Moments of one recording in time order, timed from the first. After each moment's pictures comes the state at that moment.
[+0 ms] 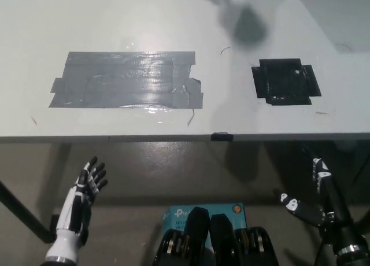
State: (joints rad) left_arm -0.08 0.13 0.05 0.21 -0.10 -0.16 -0.11; right_arm -0.05 -0.12 0.03 -0.05 -0.10 -0.03 0.01
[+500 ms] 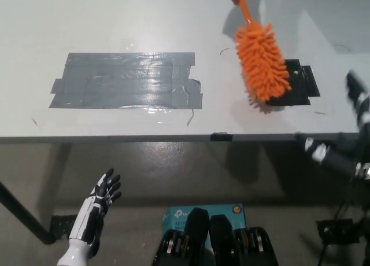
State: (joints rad) left_arm -0.05 0.12 -0.01 0.20 -0.07 -0.16 -0.12; right_arm -0.25 -0.12 -0.05 -0.39 -0.22 0.15 -0.02
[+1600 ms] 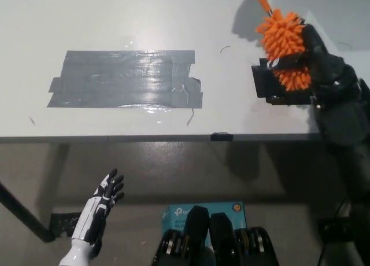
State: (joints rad) left_arm -0.05 0.12 -0.02 0.20 -0.06 -0.16 -0.12; right_arm -1.07 -0.17 0.04 0.85 -0.38 0.45 0.05
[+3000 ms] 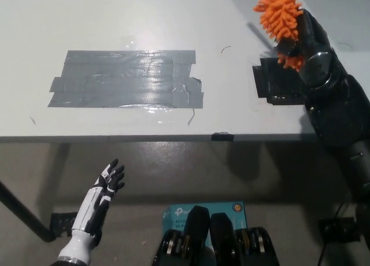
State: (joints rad) left_arm -0.09 0.13 -0.02 0.19 -0.04 -0.16 -0.12; right_arm -1.01 -0.21 0.18 0.73 -0.40 0.38 -0.09
